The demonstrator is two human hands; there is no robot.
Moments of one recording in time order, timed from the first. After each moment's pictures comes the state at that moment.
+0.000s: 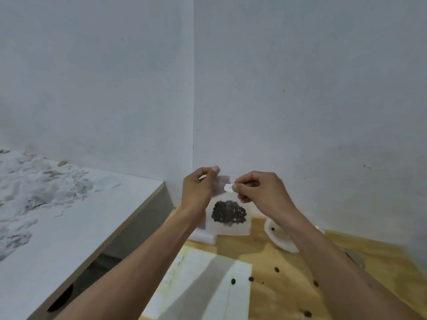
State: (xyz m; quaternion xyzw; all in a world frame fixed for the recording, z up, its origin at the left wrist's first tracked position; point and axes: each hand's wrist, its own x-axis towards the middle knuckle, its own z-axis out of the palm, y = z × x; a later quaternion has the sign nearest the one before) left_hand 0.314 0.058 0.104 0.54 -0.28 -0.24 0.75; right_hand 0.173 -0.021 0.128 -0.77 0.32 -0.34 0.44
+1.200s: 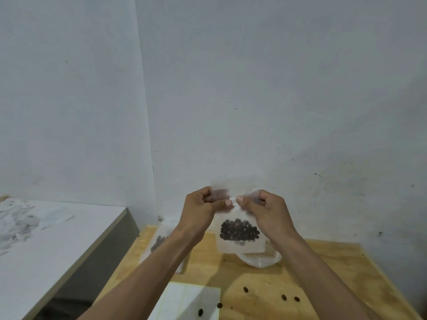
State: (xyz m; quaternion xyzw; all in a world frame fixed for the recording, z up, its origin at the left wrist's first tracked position) left_hand 0.263 0.005 0.109 0.52 -0.40 -0.33 0.68; right_hand 0.106 -0.062 0.114 -0.67 0.36 -0.45 0.47
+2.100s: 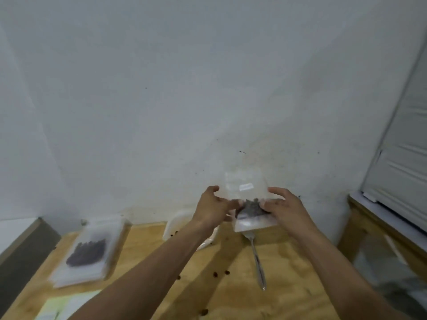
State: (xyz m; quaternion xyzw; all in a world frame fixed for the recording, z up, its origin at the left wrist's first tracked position) left_hand 0.107 -0.088 0.078 0.60 -0.44 -0.44 0.50; right_hand -0.082 -0.115 0.073 -0.57 0.53 -0.44 0.44
